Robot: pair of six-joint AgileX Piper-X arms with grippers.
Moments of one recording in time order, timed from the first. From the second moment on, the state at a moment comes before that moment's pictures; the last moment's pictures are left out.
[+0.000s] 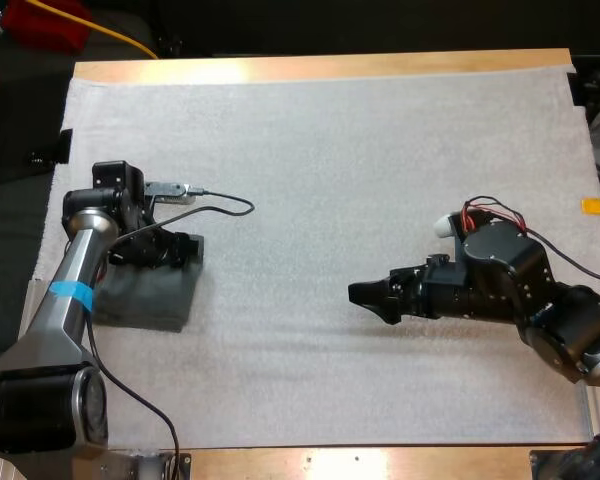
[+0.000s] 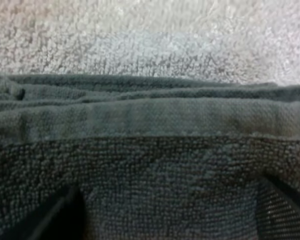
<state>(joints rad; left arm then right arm) 0.11 1.64 -1.06 0.91 0.06 -1.62 0.67 1.03 -0.86 0.58 -0.44 -1.30</state>
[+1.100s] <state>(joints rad) 0.11 1.41 -0.84 0.99 0.04 -1.65 0.67 1.03 -0.86 0.58 -0.44 -1.30</state>
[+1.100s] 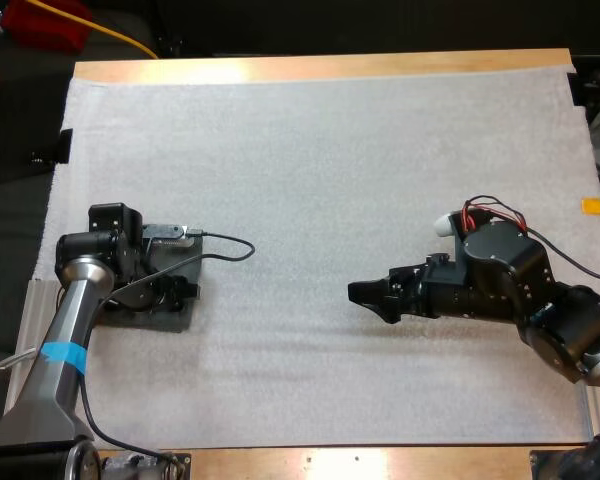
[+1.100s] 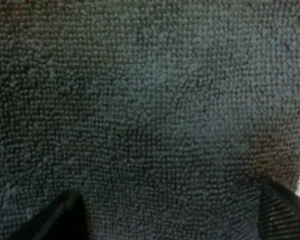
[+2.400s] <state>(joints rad) 0.11 1.14 -1.08 1.15 0.17 -1.65 0.32 1.03 -0.86 0.89 -0.24 -1.68</state>
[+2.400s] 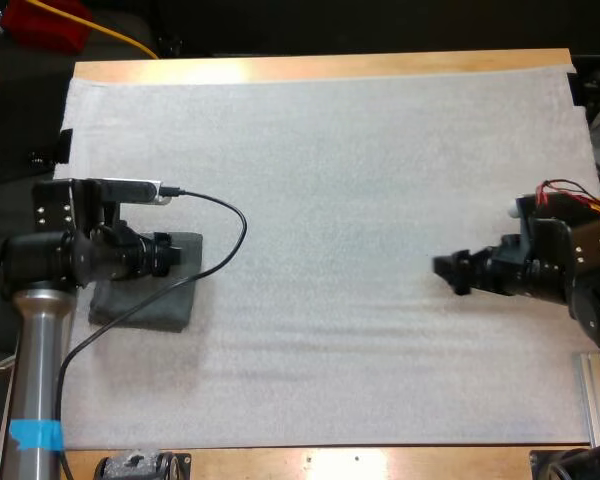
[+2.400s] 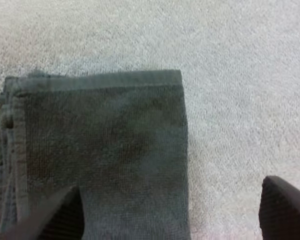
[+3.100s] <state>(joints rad) 0.04 0.95 -1.08 1.20 0.22 -1.66 0.06 0.99 -0.86 1.01 -0.10 -1.80</state>
